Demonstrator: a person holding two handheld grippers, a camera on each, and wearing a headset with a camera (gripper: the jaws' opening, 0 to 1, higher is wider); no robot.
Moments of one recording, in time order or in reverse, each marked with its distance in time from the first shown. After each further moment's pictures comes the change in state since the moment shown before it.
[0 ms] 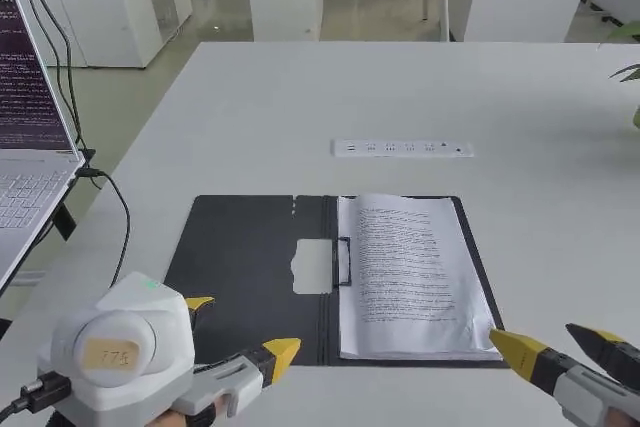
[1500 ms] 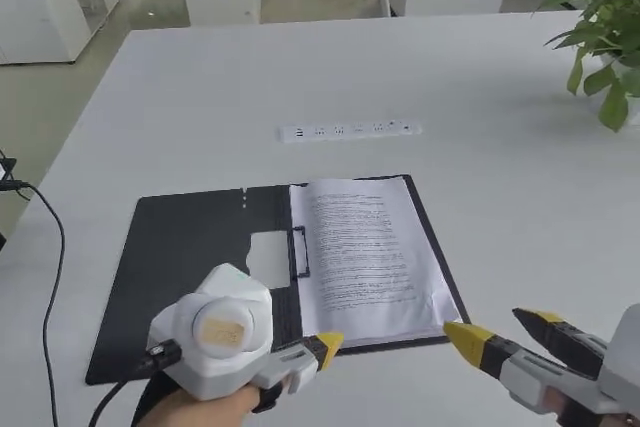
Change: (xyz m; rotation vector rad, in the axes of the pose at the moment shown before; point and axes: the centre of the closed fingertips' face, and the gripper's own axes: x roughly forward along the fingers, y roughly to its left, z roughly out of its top) left arm 0.108 -0.067 -0.015 0.155 0.062 -0.196; right arm 0.012 -0.016 -0.023 0.015 0.013 -0.038
